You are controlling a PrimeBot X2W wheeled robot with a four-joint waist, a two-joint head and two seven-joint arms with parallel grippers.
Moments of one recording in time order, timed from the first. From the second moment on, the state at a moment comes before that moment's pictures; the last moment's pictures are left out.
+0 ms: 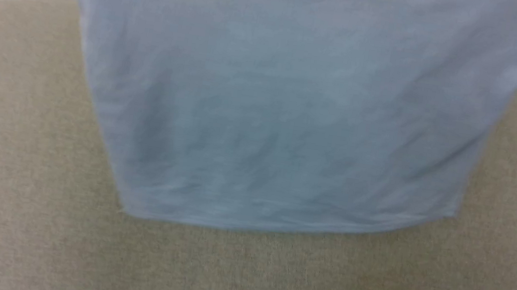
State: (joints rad) left arm -0.77 0.96 -0.24 -0.21 -0.63 0.20 0.06; right arm -1.03 -0.66 0.18 0.09 0.29 0.13 0.35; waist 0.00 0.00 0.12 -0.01
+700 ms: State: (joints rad) left arm -1.65 0.68 -0.38 0.51 -0.45 0.03 -0.15; right arm -1.74 -0.47 0.17 0.70 0.10 0.13 0.03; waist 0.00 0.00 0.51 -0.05
